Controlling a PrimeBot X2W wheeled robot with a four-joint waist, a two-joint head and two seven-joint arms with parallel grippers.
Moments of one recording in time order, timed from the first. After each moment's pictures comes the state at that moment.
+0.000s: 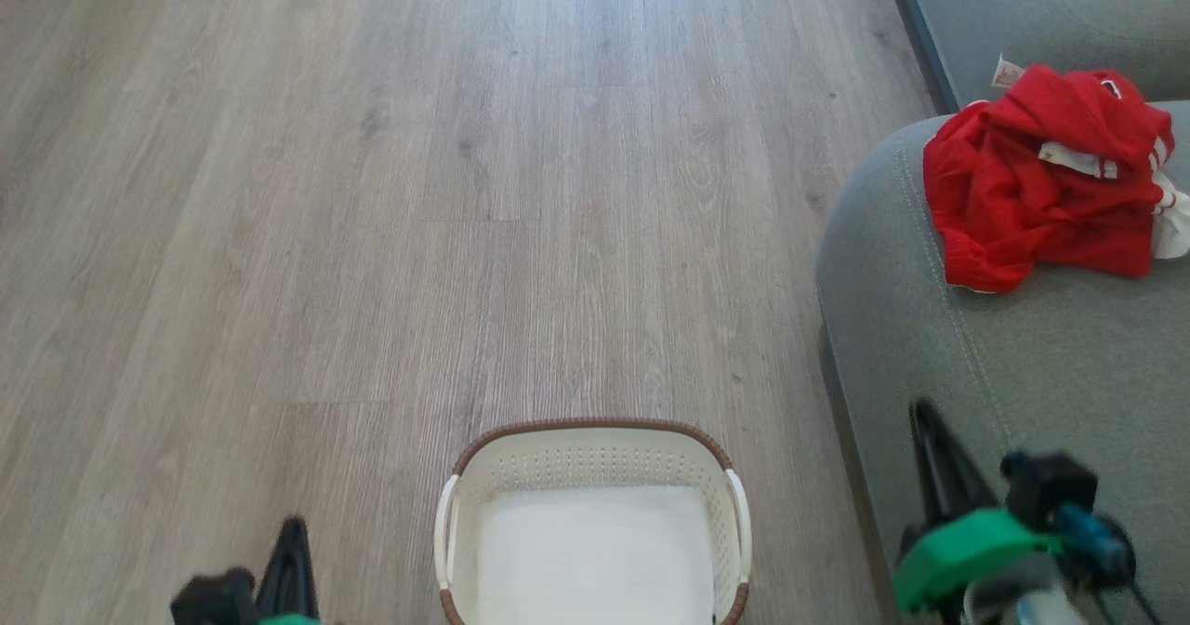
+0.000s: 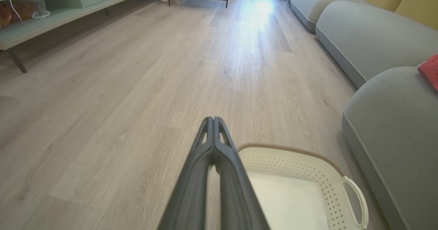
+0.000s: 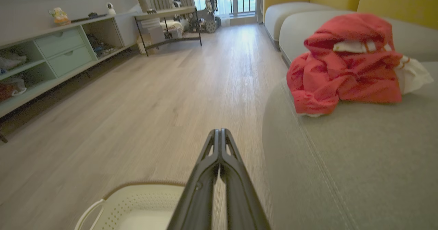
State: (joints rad) left arm 0.15 0.18 -0.25 0.27 -0.40 0.23 -0.25; right arm 0.00 -0.05 0.00 0.35 0.17 0.13 -0.25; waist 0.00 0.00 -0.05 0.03
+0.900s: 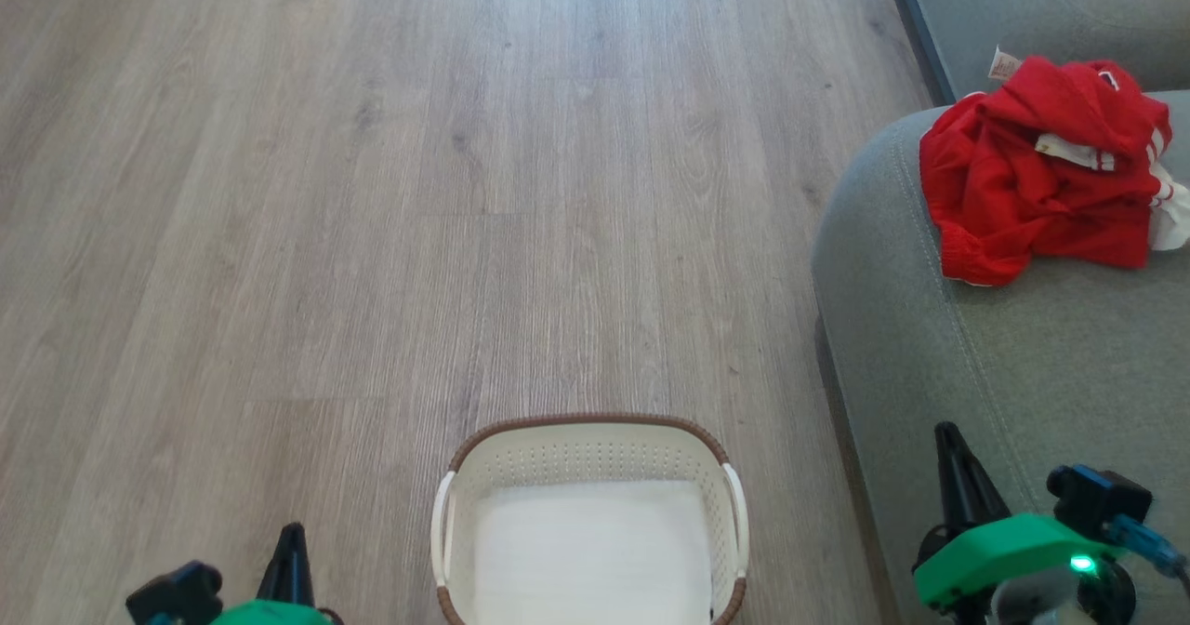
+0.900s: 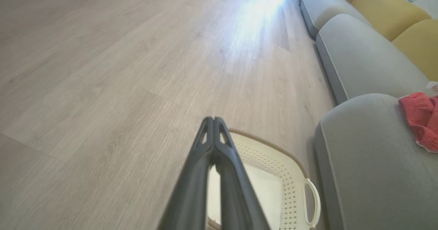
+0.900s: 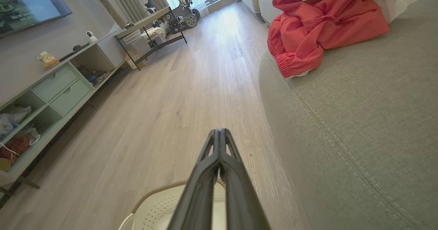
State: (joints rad) left arm 0.14 0.15 -0.20 0.29 -0.64 0.16 -0.18; right arm 0.02 -0.05 -0.02 0.35 0.46 0.13 -0.18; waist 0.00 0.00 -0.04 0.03
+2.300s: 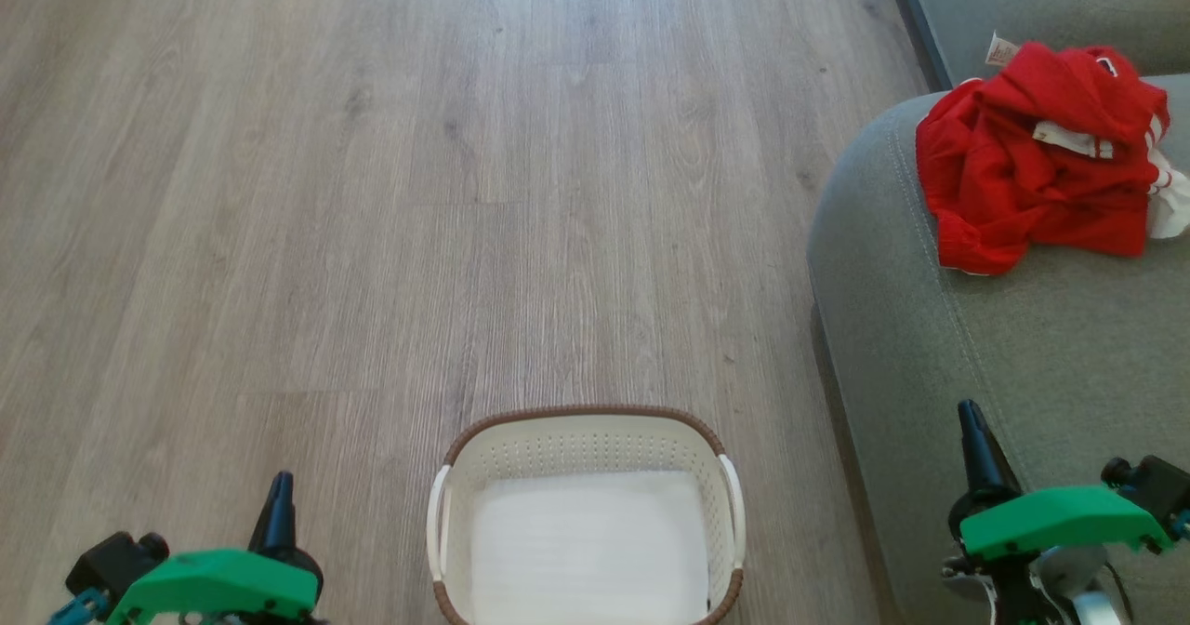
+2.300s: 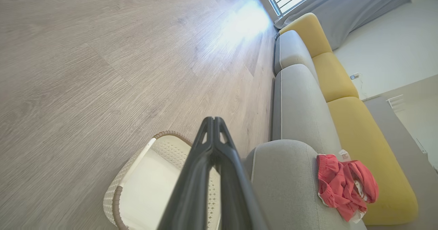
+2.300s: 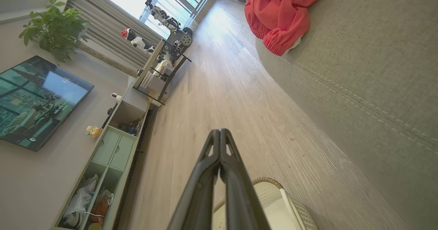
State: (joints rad) left arm 0.06 0.11 -0.09 0.29 -1.04 0.04 -0.06; right arm -0.01 -0.05 -0.07 0.32 0.94 0.13 -0.06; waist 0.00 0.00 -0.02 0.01
